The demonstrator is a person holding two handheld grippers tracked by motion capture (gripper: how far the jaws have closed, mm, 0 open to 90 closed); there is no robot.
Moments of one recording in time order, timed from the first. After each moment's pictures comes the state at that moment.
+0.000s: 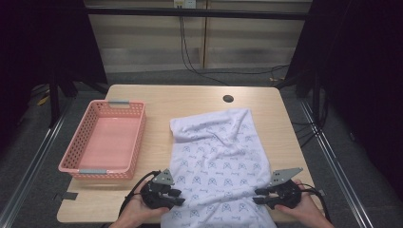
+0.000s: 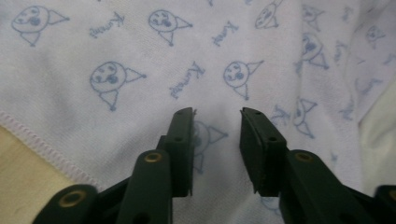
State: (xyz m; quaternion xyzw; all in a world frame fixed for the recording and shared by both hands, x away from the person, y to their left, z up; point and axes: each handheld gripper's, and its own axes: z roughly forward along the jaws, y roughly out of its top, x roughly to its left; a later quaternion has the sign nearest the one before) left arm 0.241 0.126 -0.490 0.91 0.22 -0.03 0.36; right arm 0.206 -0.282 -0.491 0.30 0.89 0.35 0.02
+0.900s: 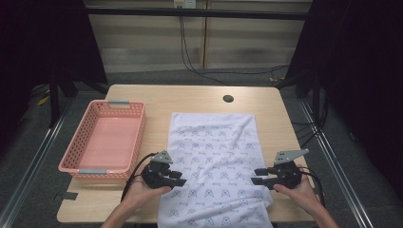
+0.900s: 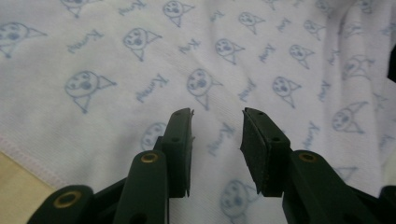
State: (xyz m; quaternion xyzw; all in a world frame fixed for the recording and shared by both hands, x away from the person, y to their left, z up) left arm 0.291 0.126 -0.478 0.88 0.26 -0.04 0.39; right arm 0.247 -0.291 -0.470 0.34 0.84 0.42 0.03
